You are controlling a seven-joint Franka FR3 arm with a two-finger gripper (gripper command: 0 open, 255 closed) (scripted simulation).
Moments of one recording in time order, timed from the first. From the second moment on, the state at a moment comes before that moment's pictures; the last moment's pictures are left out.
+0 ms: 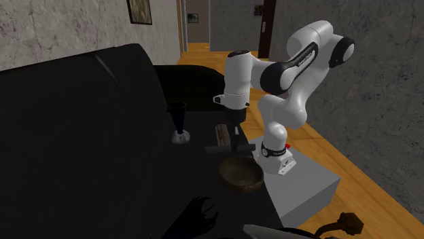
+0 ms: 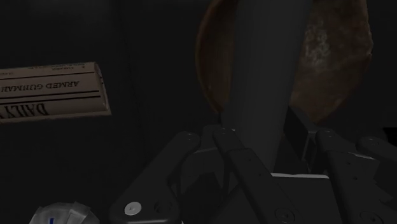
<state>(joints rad) -0.06 -0.83 0.19 -2.79 0.23 2.00 0.50</state>
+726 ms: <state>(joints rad) 0.04 -0.82 0.32 -2.88 0.34 2.11 0.61</state>
